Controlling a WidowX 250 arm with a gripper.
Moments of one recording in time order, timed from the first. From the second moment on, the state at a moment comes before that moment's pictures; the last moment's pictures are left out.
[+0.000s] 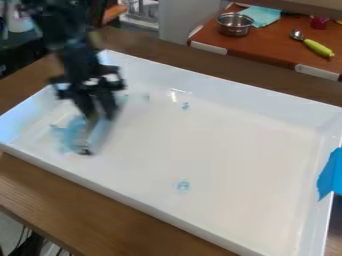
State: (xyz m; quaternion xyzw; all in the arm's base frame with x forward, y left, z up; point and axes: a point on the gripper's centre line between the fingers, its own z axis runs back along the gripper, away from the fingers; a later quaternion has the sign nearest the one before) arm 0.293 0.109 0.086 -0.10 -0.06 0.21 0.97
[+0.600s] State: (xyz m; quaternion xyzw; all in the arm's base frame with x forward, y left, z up) arm 0.279 0.149 0.165 -0.26 -0.08 0.23 0.93
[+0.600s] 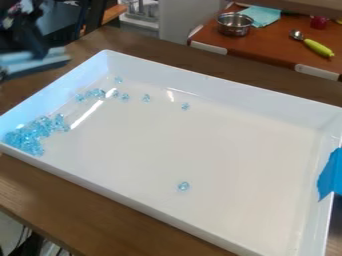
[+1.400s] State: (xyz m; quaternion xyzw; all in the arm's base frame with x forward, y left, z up) arm 0.323 -0.053 0.146 -0.22 -0.08 0.14 0.96
